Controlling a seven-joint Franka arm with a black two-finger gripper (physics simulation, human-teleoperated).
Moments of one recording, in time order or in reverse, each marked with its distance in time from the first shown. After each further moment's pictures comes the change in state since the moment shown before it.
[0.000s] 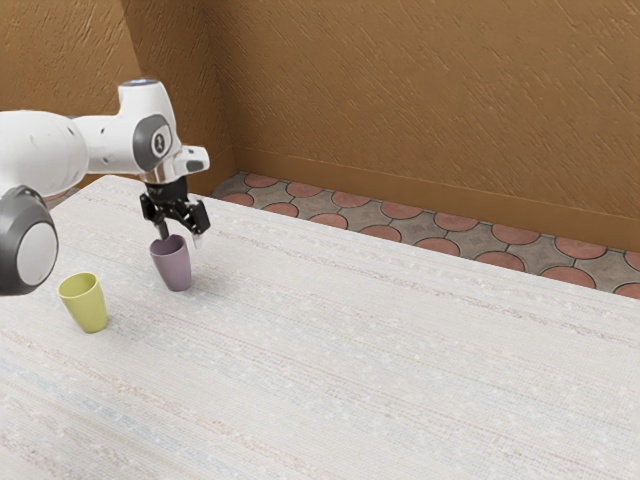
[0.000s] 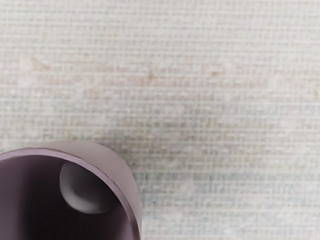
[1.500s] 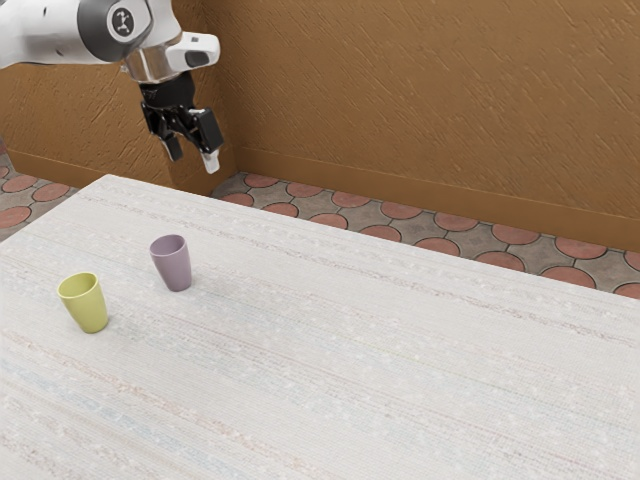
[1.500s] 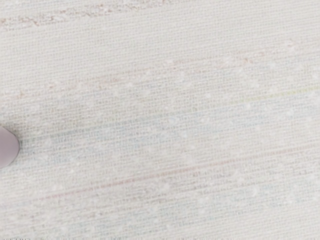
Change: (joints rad) arm -0.086 -0.516 -0.185 -0.105 0.097 -0.275 -0.097
